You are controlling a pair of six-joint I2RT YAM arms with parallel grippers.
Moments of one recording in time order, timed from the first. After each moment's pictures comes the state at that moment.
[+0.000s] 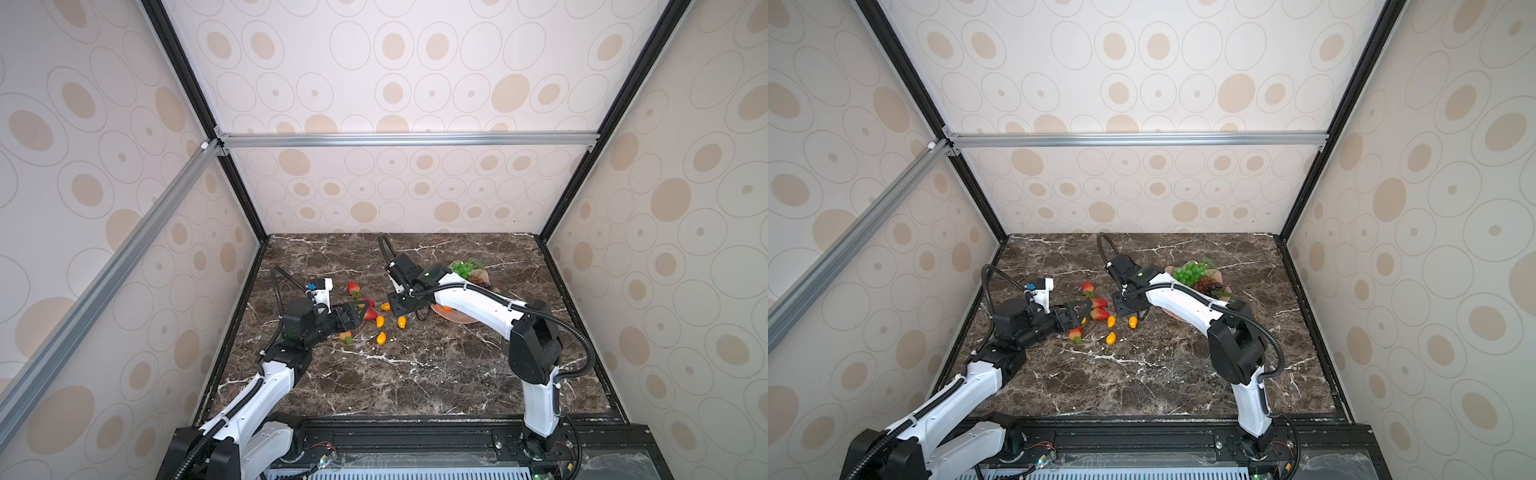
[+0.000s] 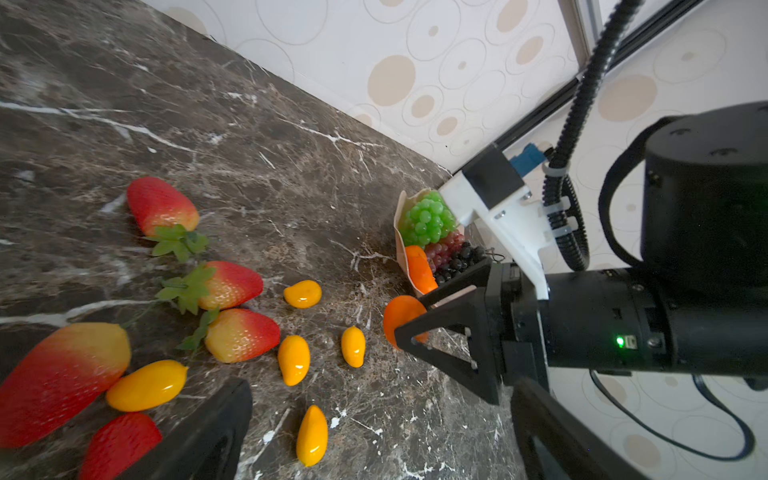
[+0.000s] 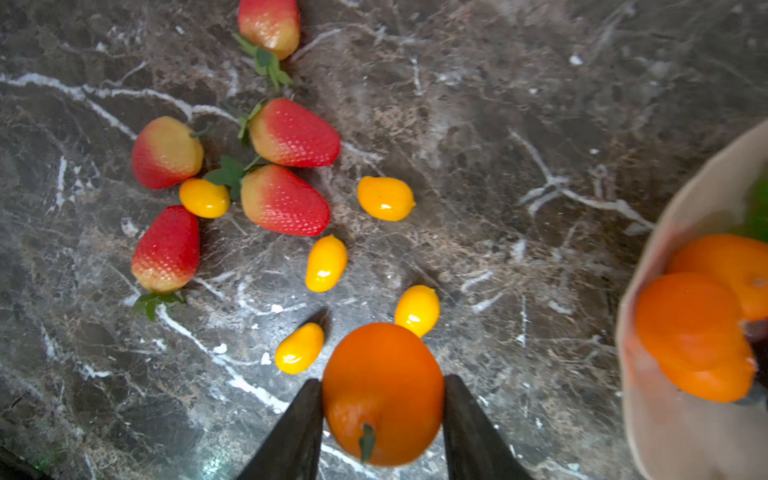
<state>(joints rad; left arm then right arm) -0.26 1.03 0.47 0.23 0.45 -0.62 0.77 1.97 1.70 -0.85 0.05 0.40</state>
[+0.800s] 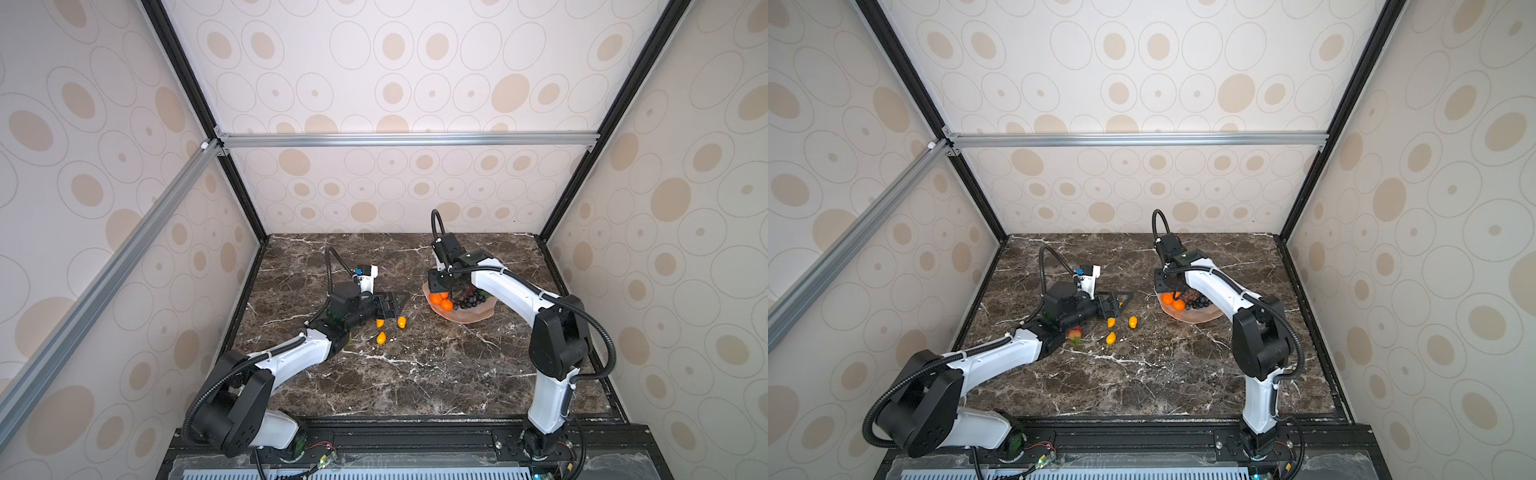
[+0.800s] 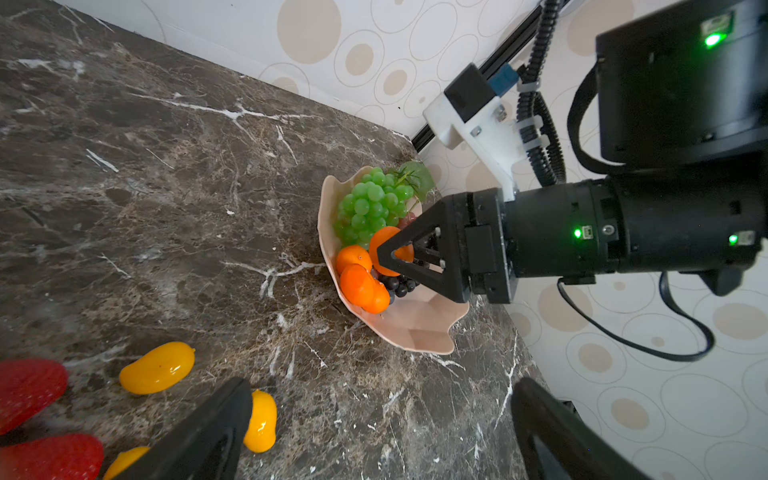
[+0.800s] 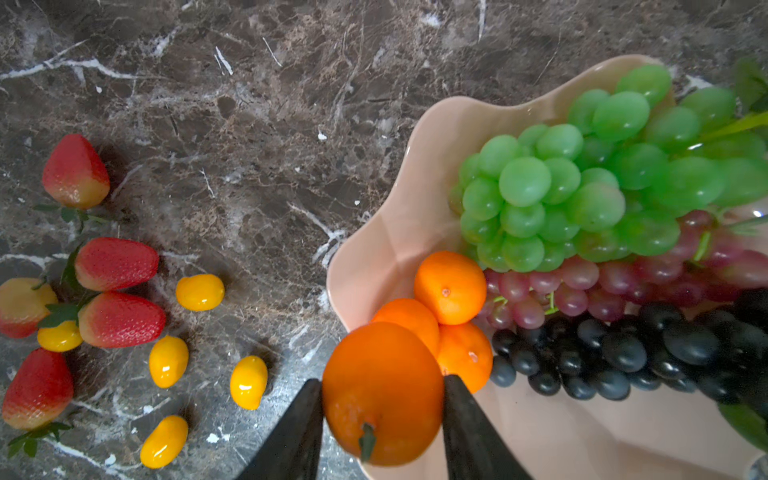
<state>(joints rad) -0.54 1.42 0.70 0.42 0.32 -0.63 0.50 1.92 1.63 -0.80 0.07 0.39</state>
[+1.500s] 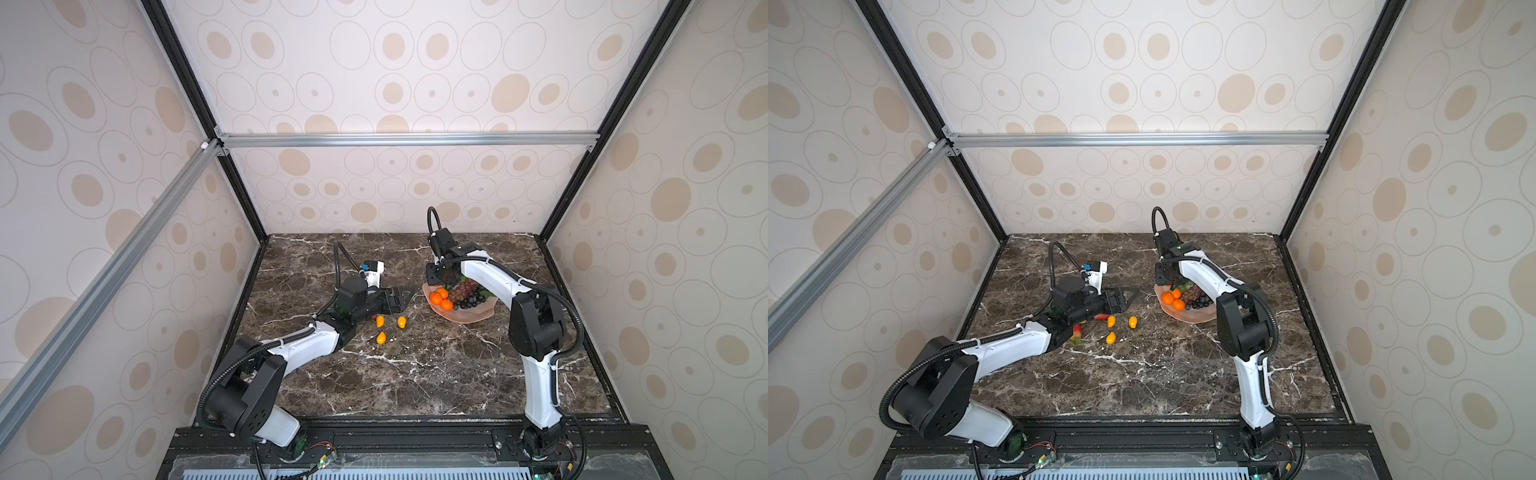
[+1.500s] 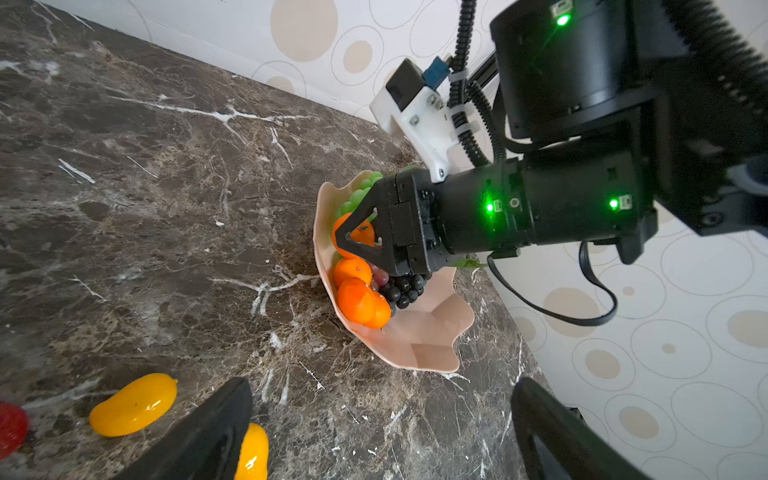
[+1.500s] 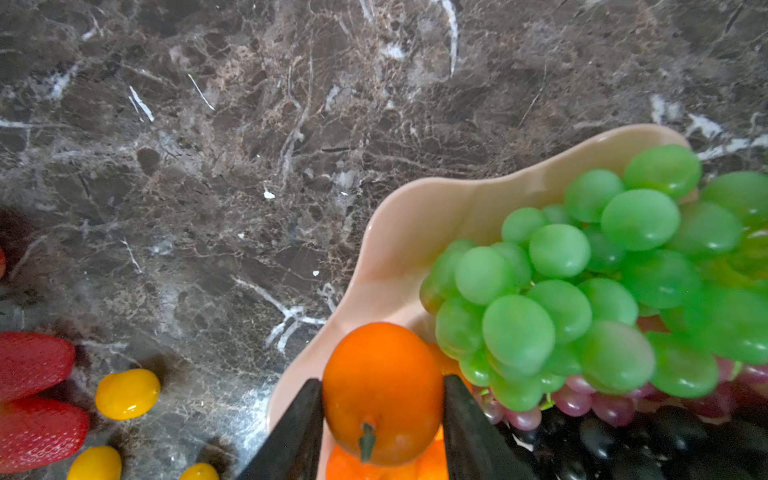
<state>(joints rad) -0.55 1.50 0.76 0.44 0.32 -0.63 0.46 2.12 1.82 -0.83 0.10 0.38</state>
